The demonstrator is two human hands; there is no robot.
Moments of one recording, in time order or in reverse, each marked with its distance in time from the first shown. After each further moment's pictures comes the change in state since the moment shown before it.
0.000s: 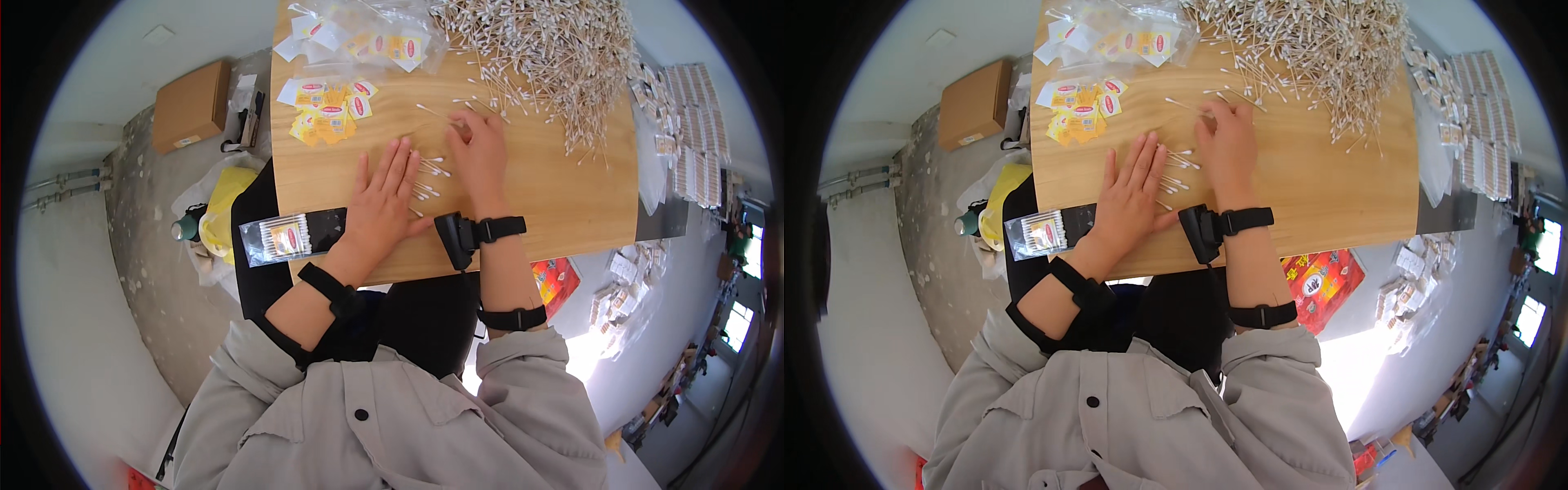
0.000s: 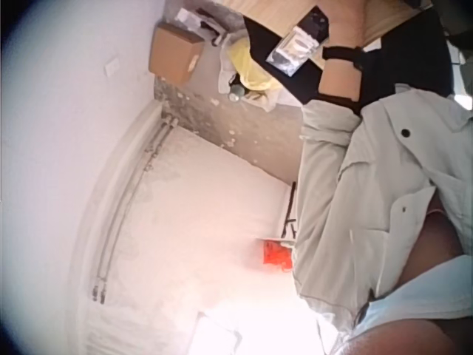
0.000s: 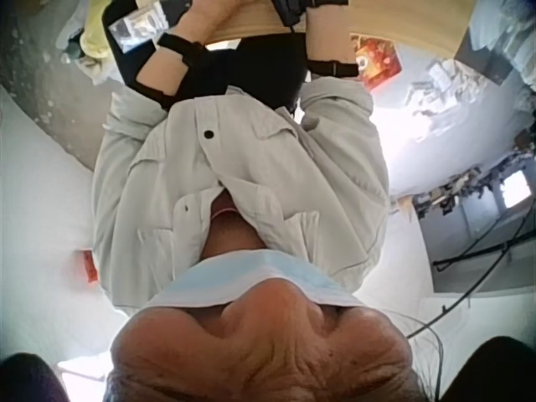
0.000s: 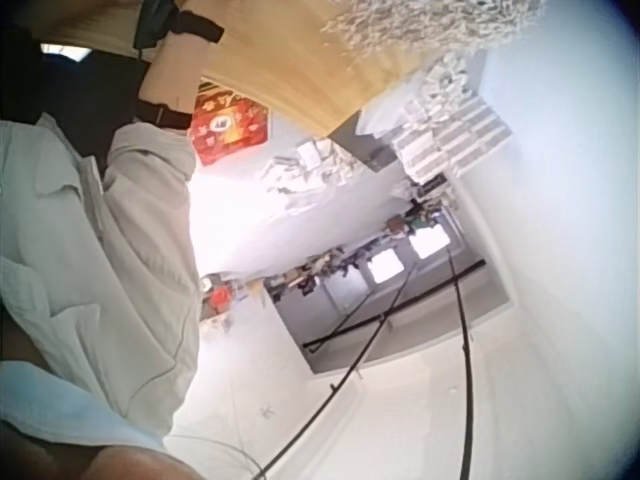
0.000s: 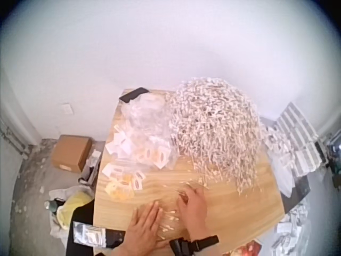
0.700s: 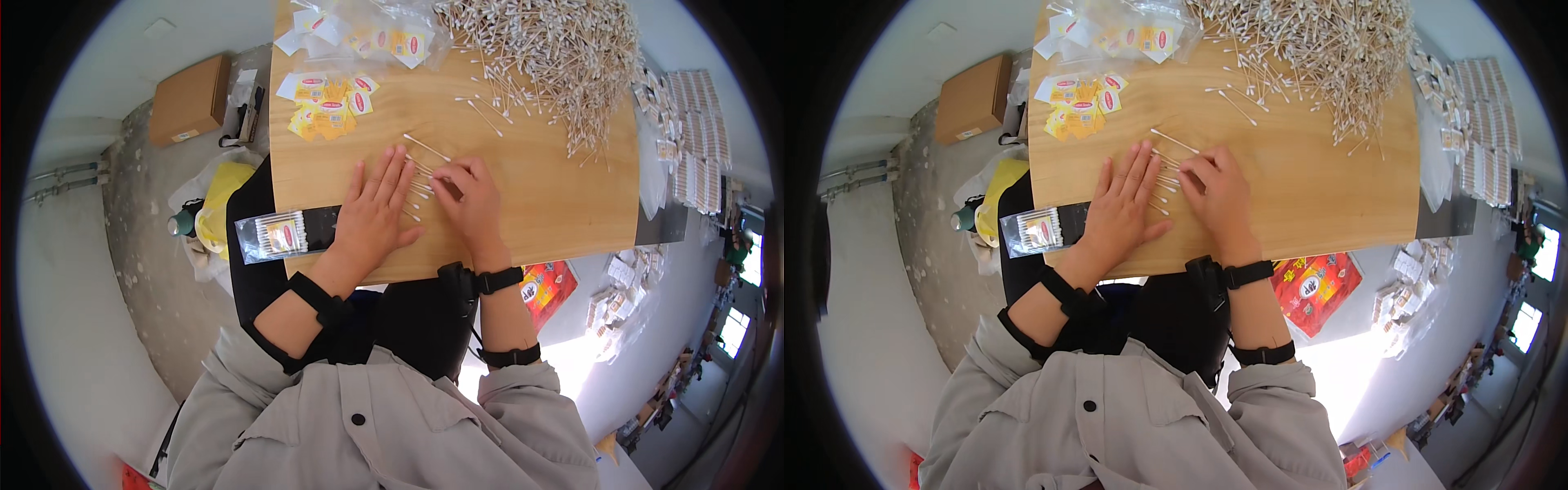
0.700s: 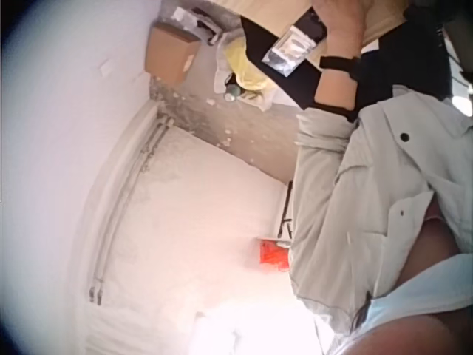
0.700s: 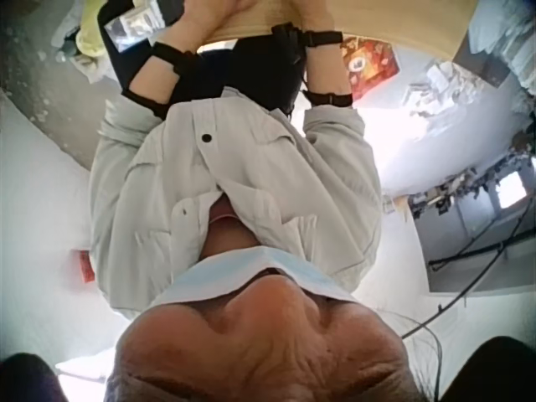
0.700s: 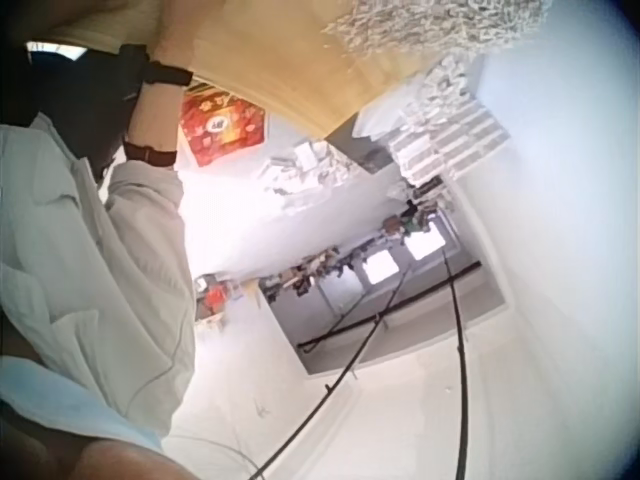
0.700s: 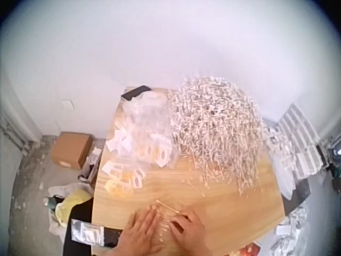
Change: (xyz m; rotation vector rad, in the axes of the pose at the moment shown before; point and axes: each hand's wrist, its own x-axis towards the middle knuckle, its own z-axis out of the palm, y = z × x) left_hand -0.018 -0.002 -0.004 -0.056 -0.020 0.030; right_hand -0.059 0.005 -0.016 0.030 -0.131 -0.238
